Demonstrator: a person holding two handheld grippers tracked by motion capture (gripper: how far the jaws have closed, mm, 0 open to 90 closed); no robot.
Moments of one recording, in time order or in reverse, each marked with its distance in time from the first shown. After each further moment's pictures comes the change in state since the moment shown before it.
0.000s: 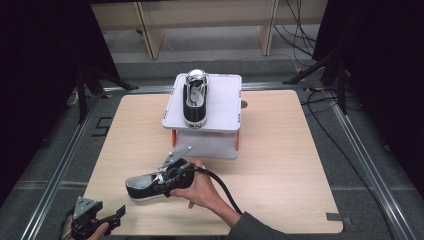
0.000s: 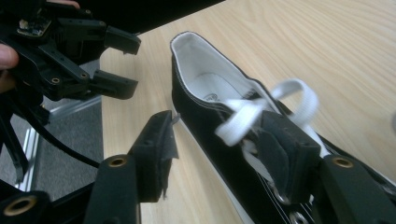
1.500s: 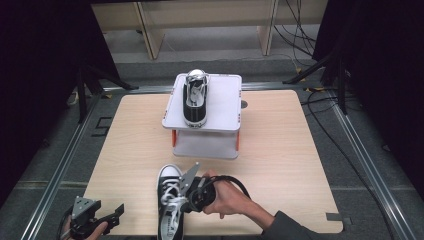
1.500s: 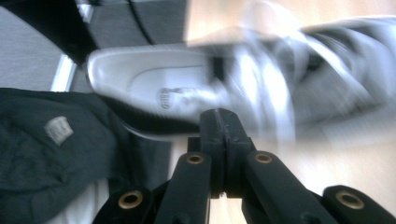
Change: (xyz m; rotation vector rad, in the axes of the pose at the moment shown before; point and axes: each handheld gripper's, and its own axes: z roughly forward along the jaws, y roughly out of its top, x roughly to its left) left arm 0.001 0.001 -0.001 -0.015 0.014 -0.007; right arm 0.015 -0.034 -0.055 0.304 0.180 -0.338
